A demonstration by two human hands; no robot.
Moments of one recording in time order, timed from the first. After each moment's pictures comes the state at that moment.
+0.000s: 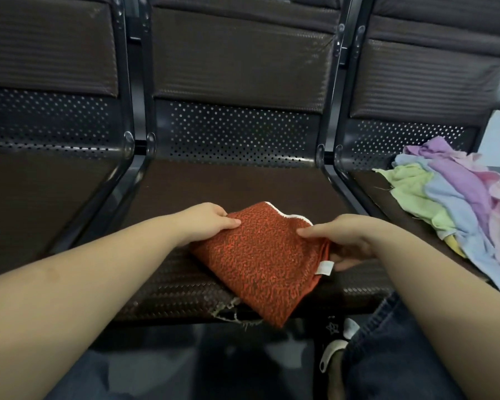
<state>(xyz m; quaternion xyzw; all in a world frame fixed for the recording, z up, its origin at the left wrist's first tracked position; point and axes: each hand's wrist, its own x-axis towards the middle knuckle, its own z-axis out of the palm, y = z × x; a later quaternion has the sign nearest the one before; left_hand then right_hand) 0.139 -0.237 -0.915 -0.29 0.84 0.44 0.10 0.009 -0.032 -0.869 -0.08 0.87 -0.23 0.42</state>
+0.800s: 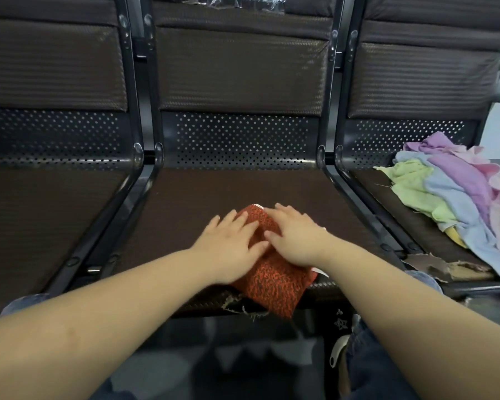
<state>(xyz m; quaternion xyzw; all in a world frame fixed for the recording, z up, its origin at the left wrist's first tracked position) 0.170 -0.176 -0.906 -0.15 0.98 0.11 0.09 0.064 -0.066 -0.891 -0.44 0.88 -0.08 0.16</state>
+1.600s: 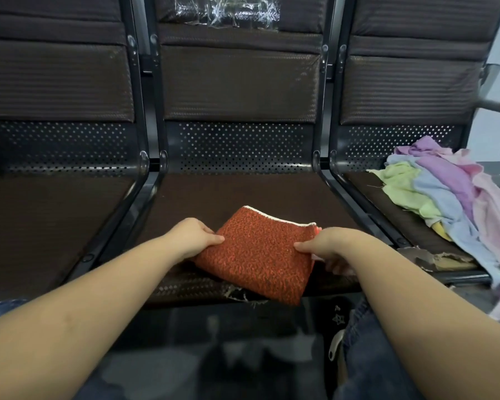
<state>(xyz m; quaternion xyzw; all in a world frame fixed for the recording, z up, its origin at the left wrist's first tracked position) 0.196 -0.219 -0.904 -0.38 0.83 0.40 0.05 0.060 -0.025 -0.867 -0.12 0.92 -0.08 0.37</state>
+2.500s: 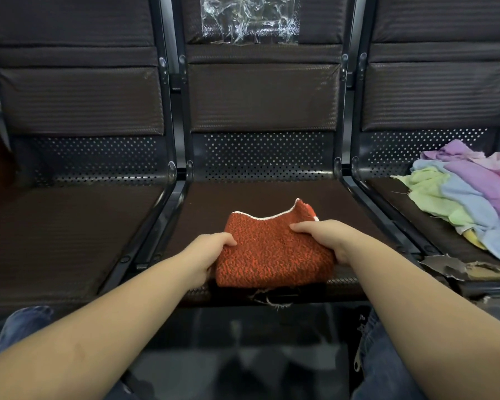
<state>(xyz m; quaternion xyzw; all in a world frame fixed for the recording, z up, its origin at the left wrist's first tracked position) 0.226 -0.196 -0.890 -0.45 0.55 0.70 -0.06 0.075 -0.053 -0.866 -0.06 0.78 -0.46 0.42</state>
